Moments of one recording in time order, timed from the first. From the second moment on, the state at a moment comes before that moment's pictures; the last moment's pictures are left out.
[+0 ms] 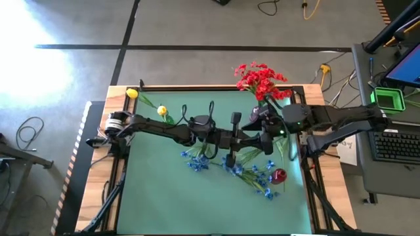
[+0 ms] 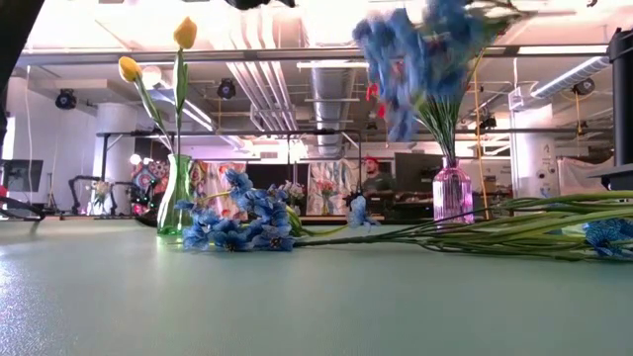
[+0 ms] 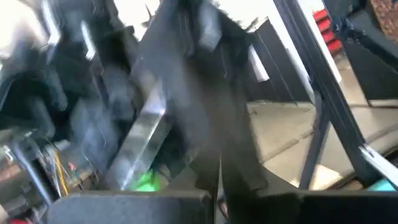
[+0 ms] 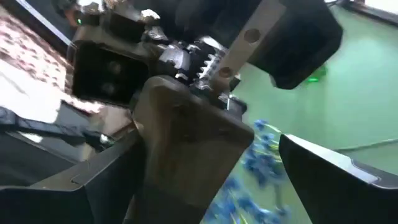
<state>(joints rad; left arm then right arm) -0.06 1.92 1.46 0.74 0.19 0.48 0.13 1.12 1.18 -0.43 0.04 0.62</state>
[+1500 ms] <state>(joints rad) -0.04 1.76 0.98 0.92 0.29 0.21 0.13 1.10 1.25 -0.38 0.27 0.46</state>
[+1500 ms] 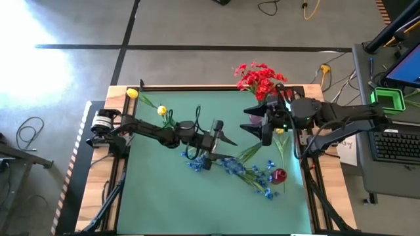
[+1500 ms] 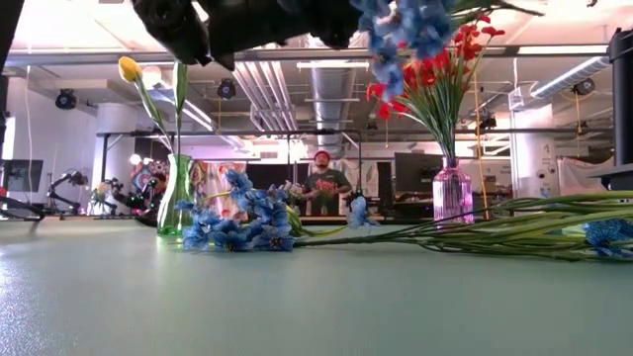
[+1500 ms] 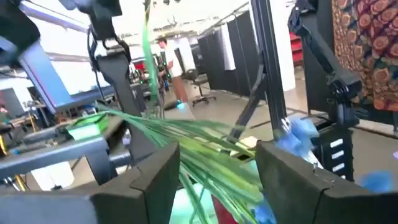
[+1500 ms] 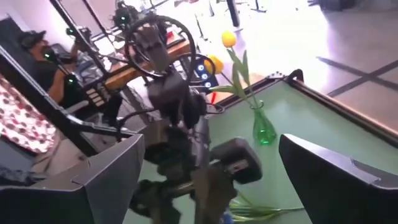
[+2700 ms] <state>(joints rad) -0.04 2.04 1.40 0.88 0.24 0.15 0.13 1.13 1.24 -0.36 0.29 0.45</state>
